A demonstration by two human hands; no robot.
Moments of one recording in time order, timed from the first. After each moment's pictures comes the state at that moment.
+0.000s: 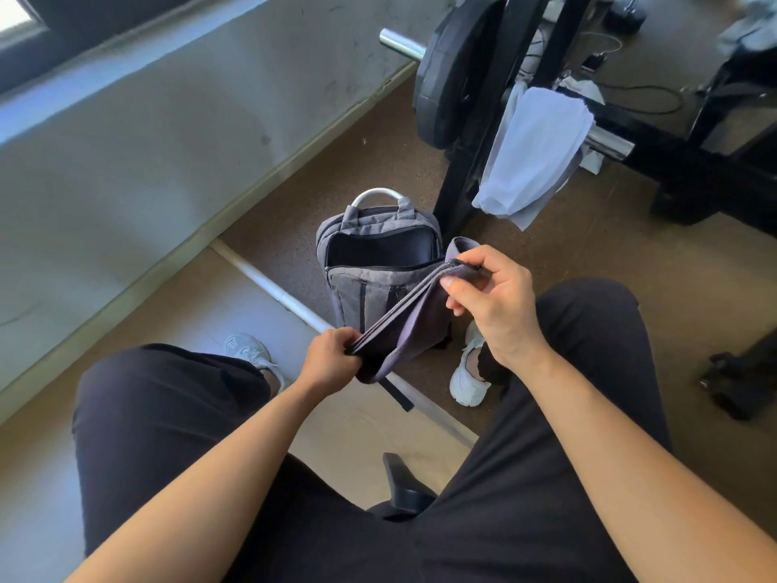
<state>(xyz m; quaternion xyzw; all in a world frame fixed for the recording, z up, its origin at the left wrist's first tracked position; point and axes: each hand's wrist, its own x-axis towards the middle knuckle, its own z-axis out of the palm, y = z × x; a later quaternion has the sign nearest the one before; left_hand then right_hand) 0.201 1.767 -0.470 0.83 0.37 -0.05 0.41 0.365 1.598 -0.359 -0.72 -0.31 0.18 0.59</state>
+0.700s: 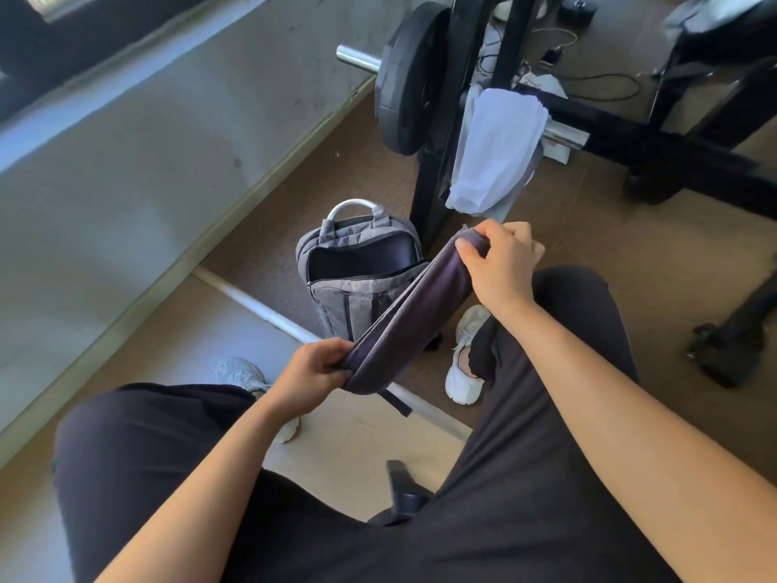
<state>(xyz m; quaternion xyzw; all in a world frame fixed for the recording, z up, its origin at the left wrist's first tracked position) 0.180 1.783 -0.461 0.78 0.22 -0.05 0.58 0.430 1.604 -0.388 -0.92 -0.22 -0.05 0.32</state>
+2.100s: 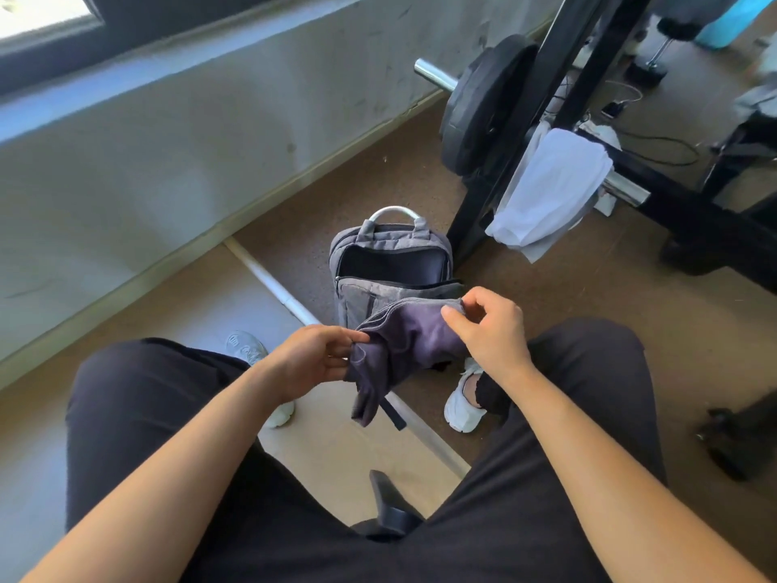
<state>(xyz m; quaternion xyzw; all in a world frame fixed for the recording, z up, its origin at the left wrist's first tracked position) 0.186 1.792 -0.419 0.47 0.42 -0.06 0.77 0.380 1.610 -0.396 -0.86 -0.33 0.11 0.38</state>
